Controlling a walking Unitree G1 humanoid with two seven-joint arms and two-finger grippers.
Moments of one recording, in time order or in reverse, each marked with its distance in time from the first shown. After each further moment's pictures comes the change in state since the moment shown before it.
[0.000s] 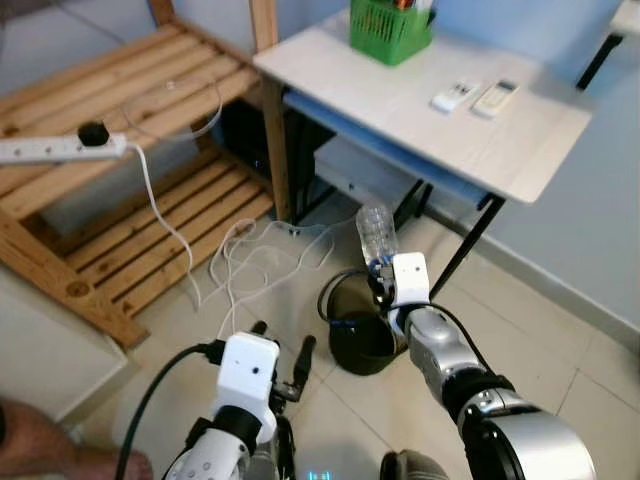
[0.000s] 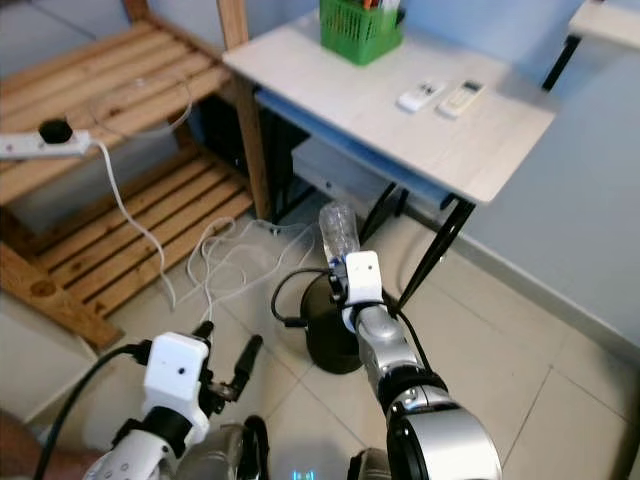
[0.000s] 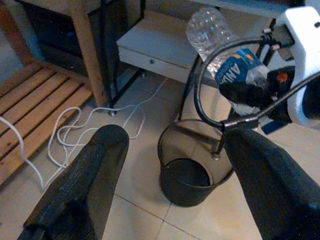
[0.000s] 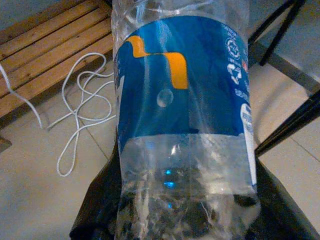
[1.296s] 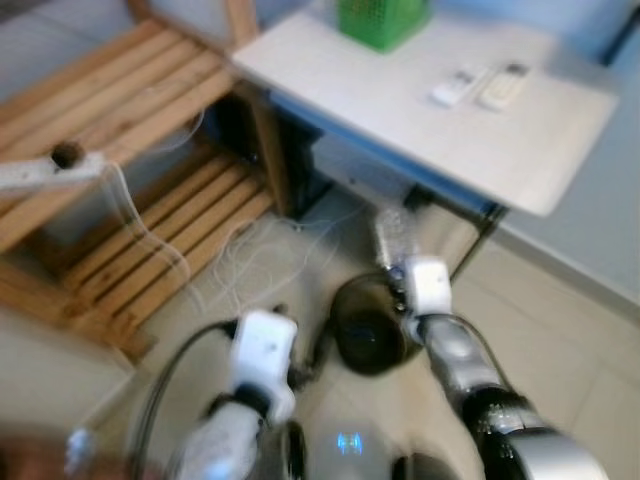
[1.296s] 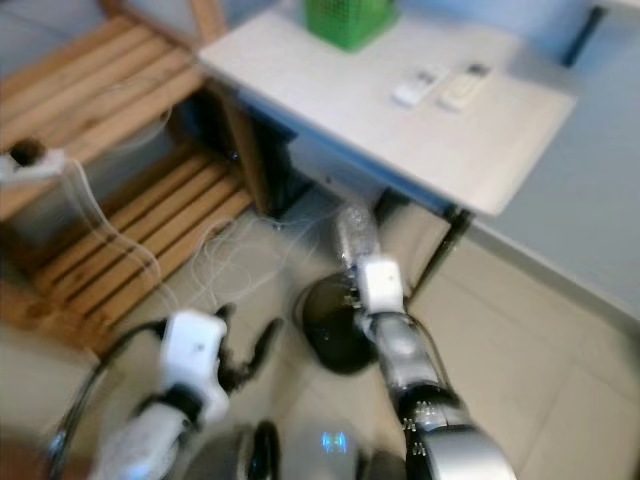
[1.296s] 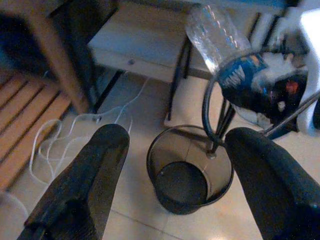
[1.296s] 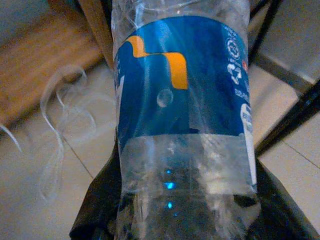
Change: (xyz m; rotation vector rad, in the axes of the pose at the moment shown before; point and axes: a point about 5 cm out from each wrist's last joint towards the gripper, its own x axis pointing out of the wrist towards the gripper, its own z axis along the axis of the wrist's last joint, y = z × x) left arm 0.019 0.001 0.007 0.003 -0.002 -0.046; right arm -0.006 -0.004 -0.003 -0.042 -0.071 -0.008
